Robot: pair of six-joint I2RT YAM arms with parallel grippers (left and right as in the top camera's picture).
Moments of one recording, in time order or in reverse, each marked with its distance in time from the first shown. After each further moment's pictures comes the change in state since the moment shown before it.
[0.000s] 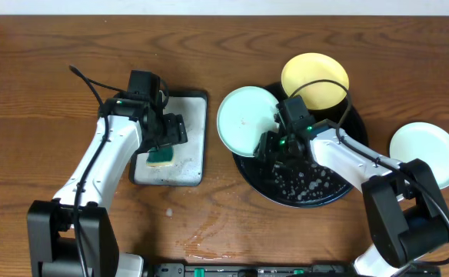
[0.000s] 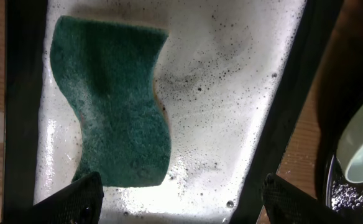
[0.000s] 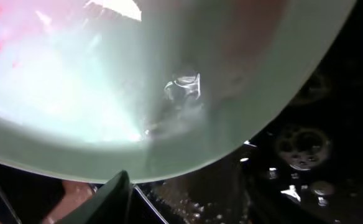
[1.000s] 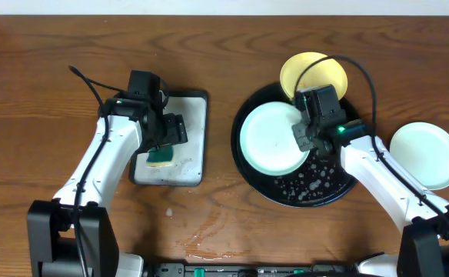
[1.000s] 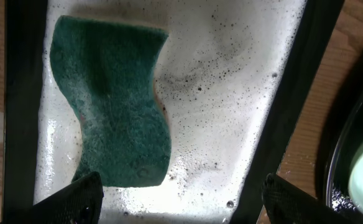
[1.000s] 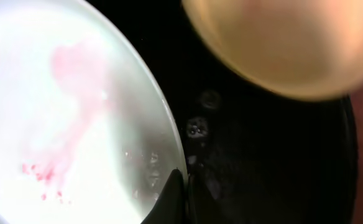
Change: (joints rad) left arm 0.000 0.000 0.000 0.000 0.000 0.000; right arm -0.093 -0.238 -0.006 -0.044 0.481 -0.852
